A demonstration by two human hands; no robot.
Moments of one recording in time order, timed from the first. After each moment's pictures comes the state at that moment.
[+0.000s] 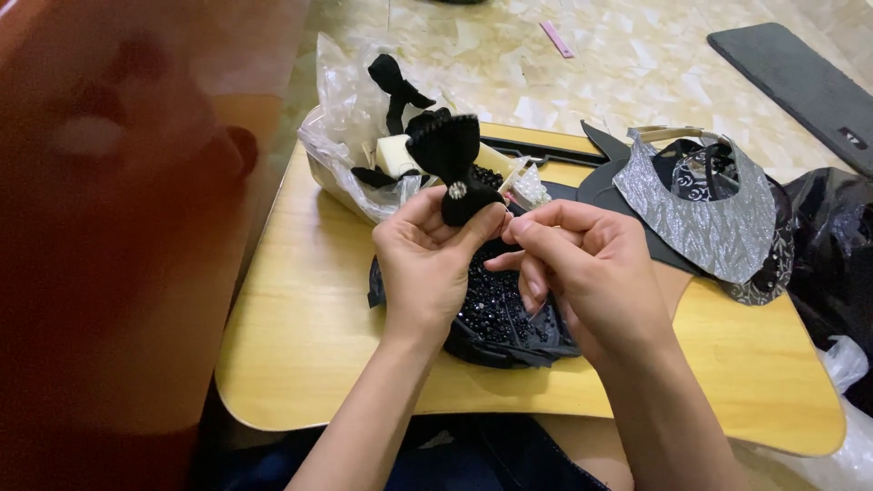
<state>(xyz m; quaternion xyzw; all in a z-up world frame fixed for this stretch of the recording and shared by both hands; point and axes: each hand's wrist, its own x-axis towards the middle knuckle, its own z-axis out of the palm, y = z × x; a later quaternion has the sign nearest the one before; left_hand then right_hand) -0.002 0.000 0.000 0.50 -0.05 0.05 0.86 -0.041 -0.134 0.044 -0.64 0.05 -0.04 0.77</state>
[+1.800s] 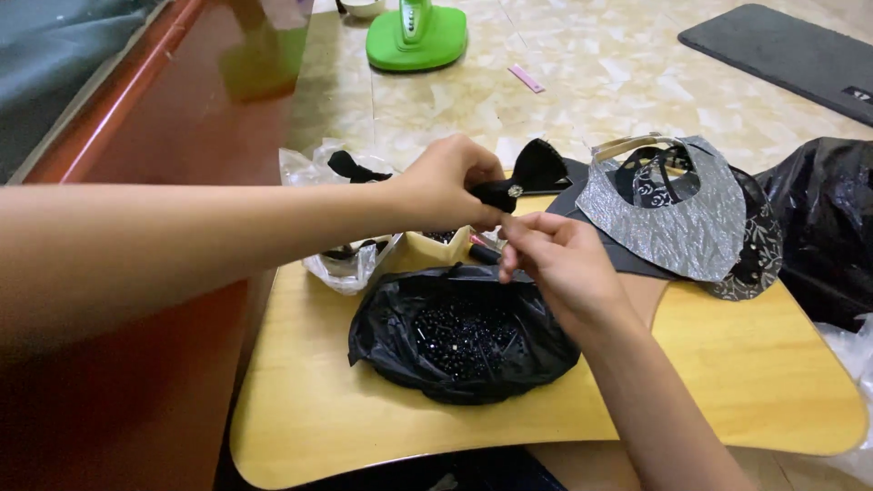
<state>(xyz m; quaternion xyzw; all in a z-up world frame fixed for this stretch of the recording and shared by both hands) 0.134 -0.065 0.064 0.85 -0.36 -0.15 0.34 -0.002 -0.195 0.010 -0.56 0.13 -0.12 0.81</state>
